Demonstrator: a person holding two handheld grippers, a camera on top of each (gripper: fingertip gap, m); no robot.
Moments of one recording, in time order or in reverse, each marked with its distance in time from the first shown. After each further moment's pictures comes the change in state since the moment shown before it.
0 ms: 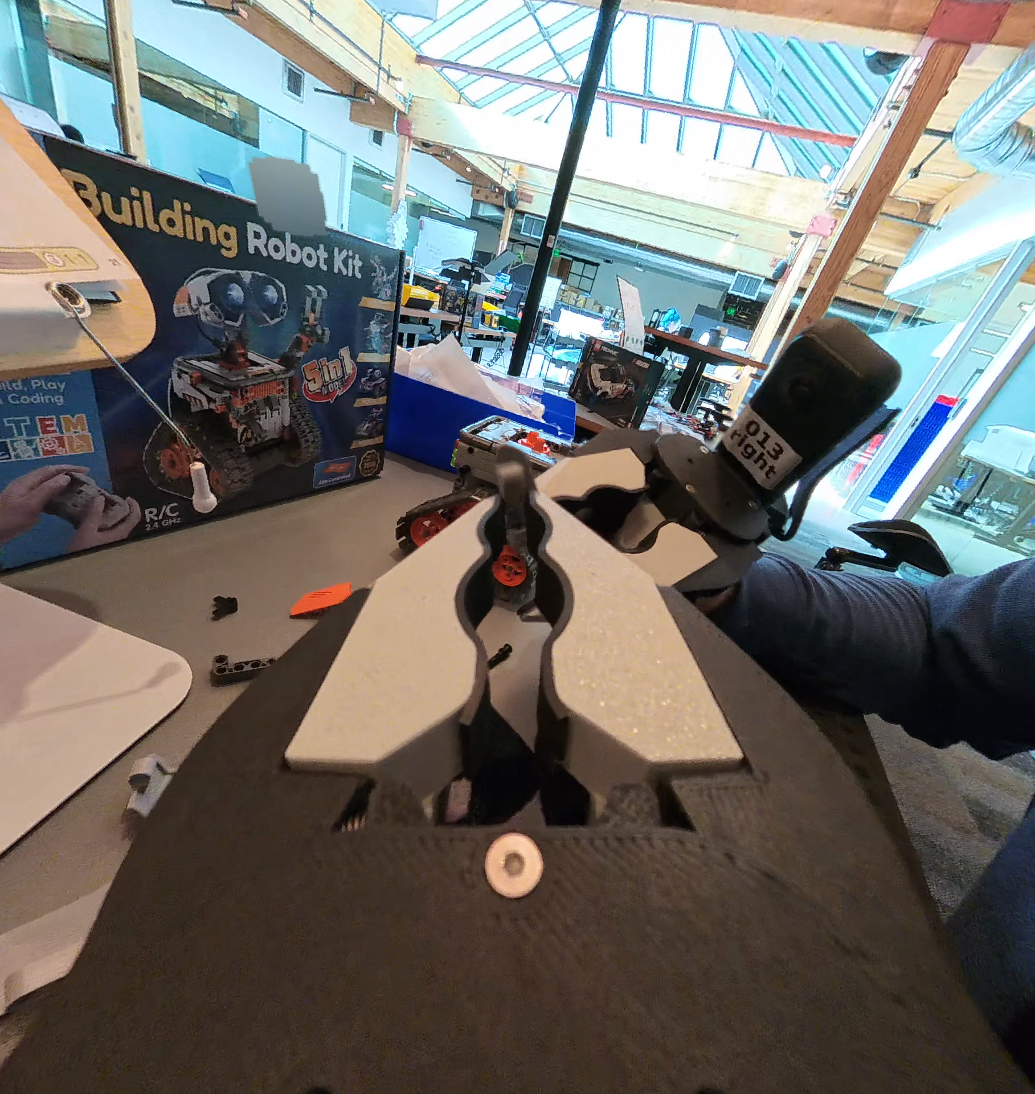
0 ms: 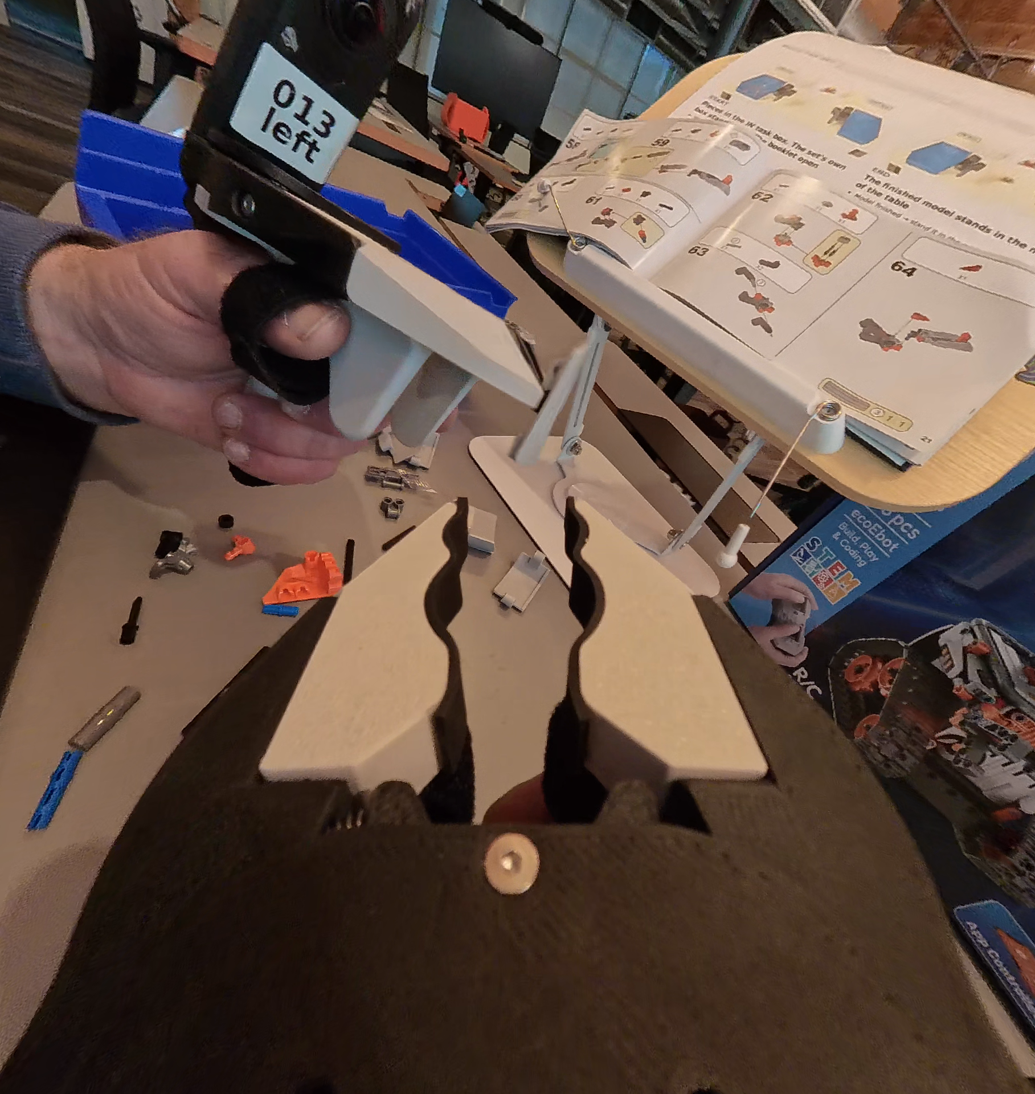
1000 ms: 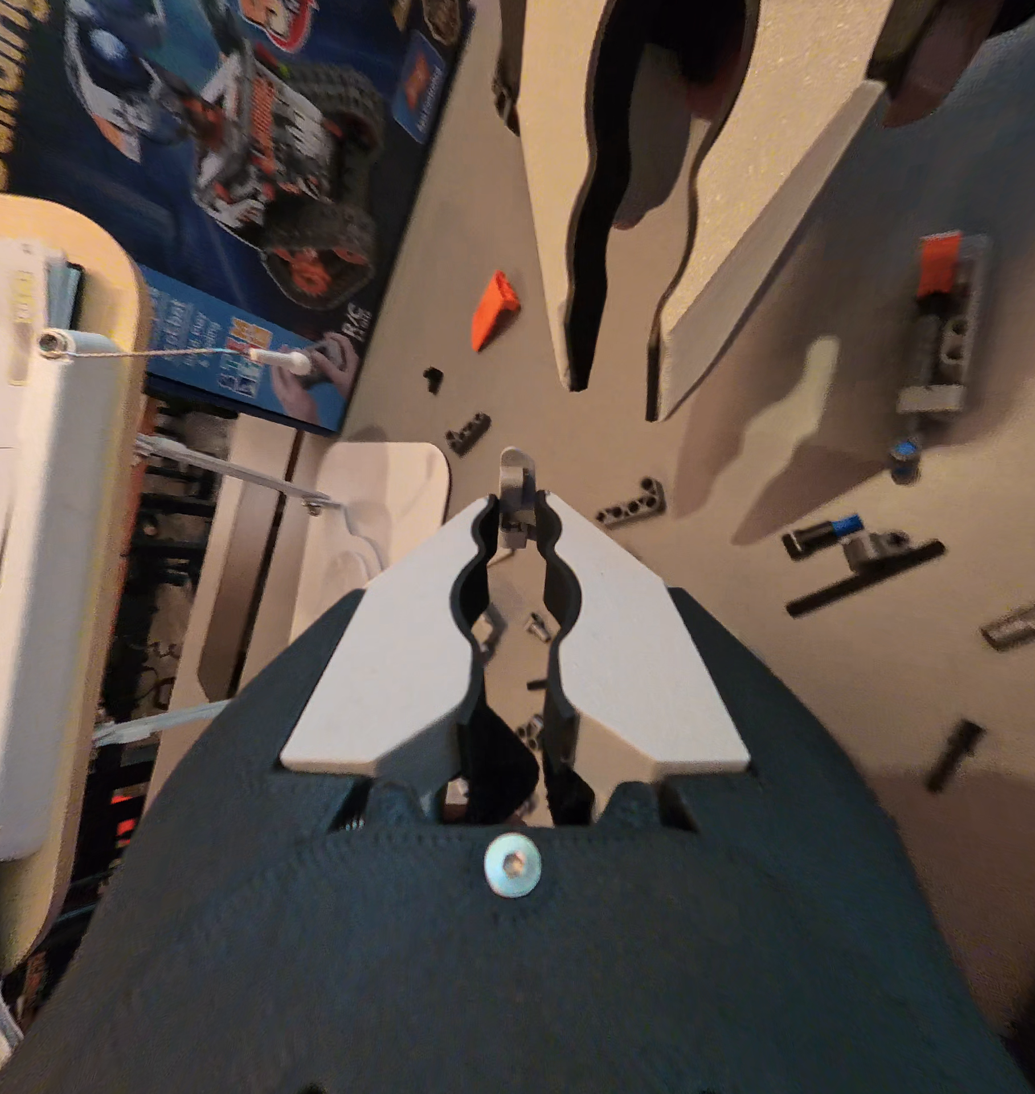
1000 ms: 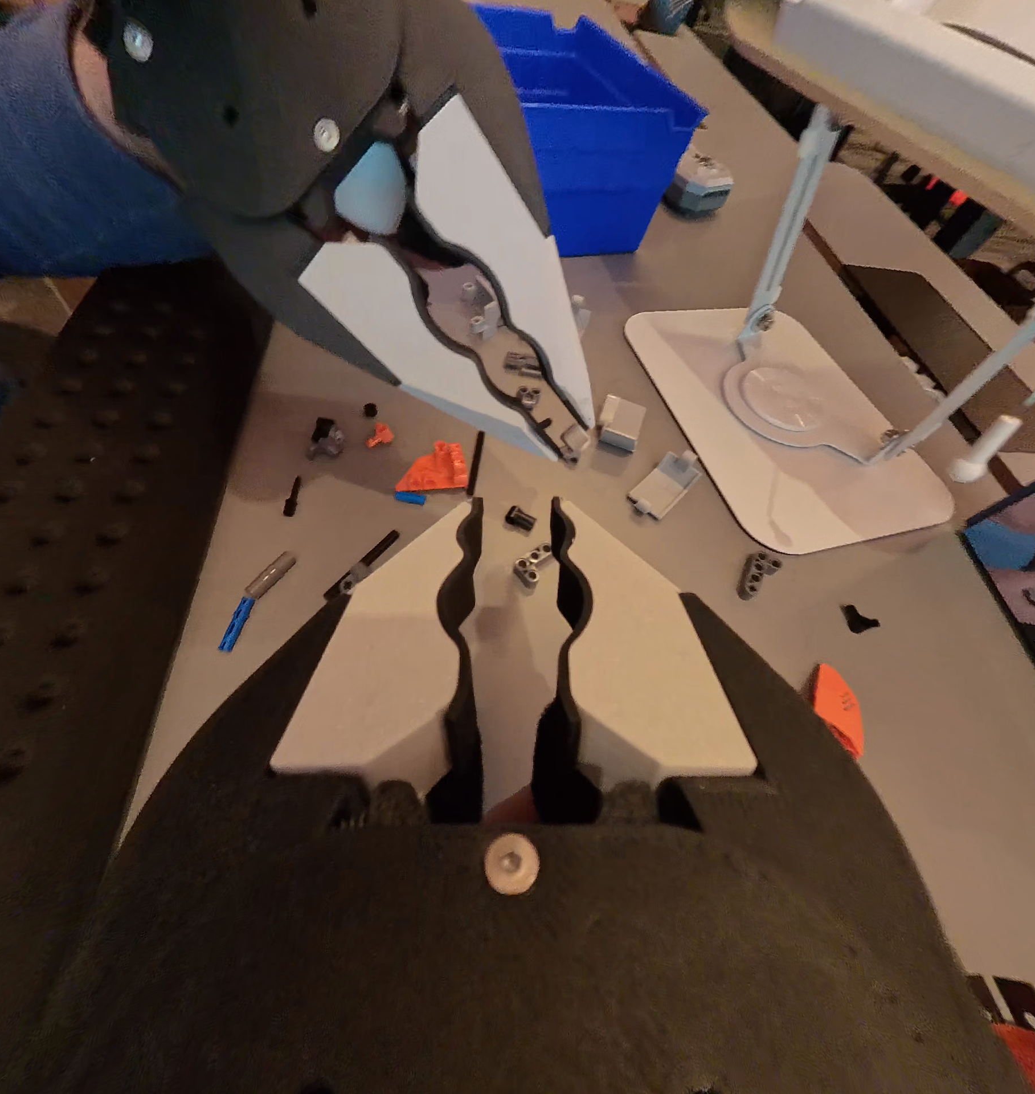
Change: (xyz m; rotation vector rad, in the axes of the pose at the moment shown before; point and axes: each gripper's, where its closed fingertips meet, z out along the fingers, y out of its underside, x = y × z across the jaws) left arm -0.041 0.081 -0.025 -0.863 -0.388 0.914; right arm -0.038 0.041 -0.007 -0.208 -0.345 0.135
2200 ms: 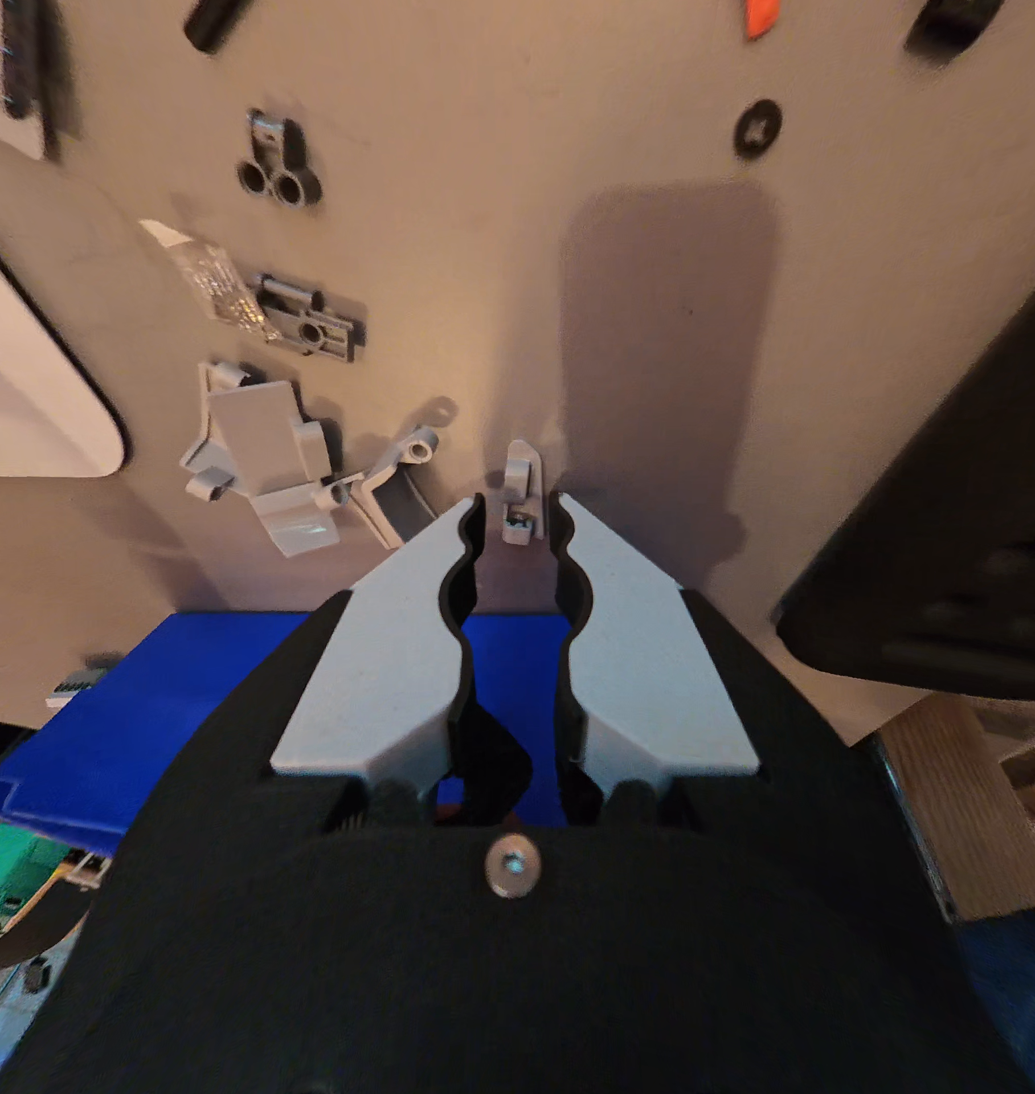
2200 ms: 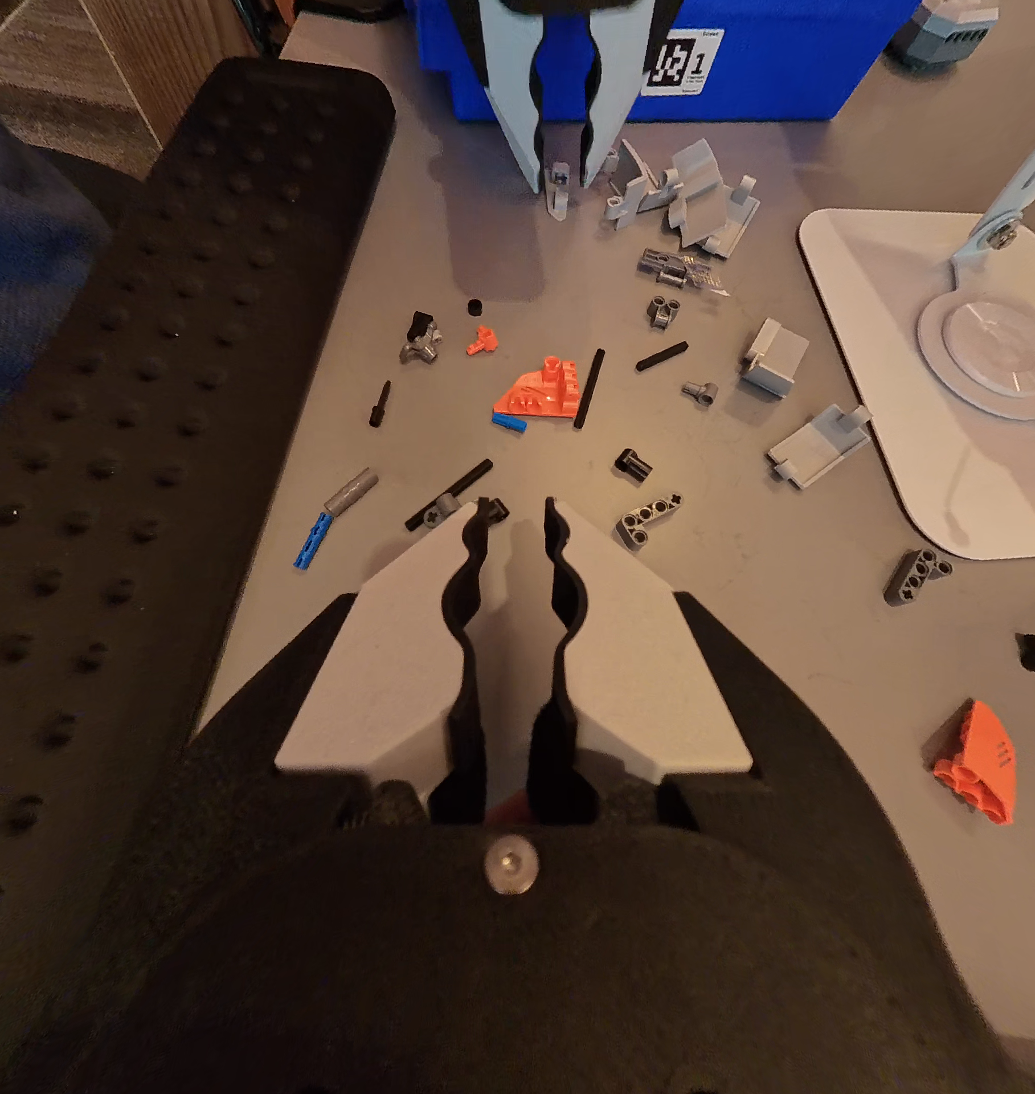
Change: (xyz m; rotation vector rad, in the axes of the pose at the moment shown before) left arm 0.027 0.197 -0.074 -0.744 0.596 0.182; right arm -0.039 0.032 0.014 -0.174 -0.188 -0.055
